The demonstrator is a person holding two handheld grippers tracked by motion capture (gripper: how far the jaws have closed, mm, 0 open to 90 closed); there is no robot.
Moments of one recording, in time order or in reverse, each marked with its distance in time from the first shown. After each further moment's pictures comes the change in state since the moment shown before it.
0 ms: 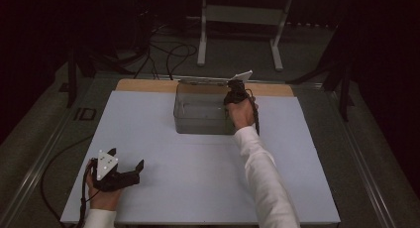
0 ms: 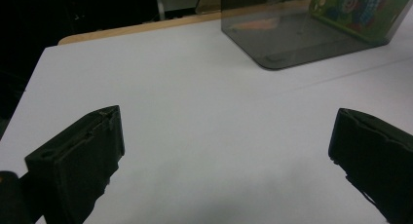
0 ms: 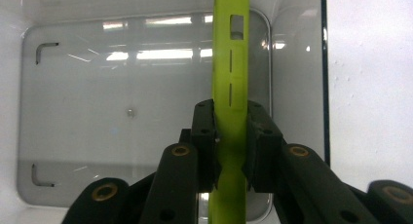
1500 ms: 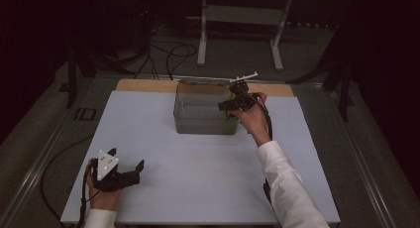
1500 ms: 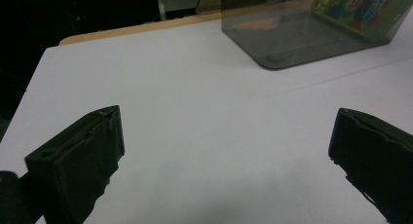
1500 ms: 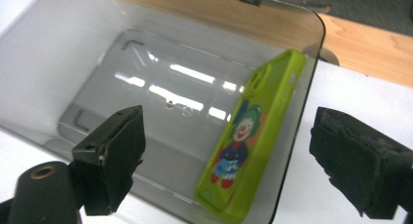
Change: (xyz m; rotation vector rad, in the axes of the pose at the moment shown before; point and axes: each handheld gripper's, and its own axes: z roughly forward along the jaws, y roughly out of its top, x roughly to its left) left arm -0.001 0.000 0.000 0.000 0.003 0.001; right arm -0.007 -0.043 -0.061 -0.314 0.118 -0.413
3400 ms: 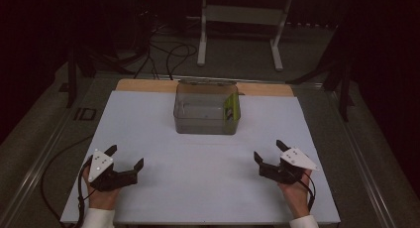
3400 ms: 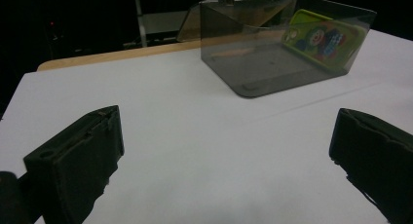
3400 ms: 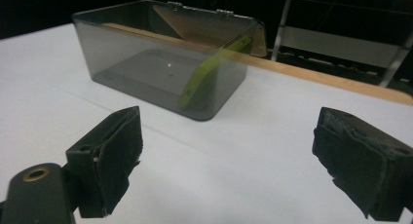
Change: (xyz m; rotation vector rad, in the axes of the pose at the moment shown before) left arm 0.003 0.010 -0.011 -0.094 -0.086 -0.011; right arm -0.031 -0.219 -0.091 -0.550 0.013 -0.096
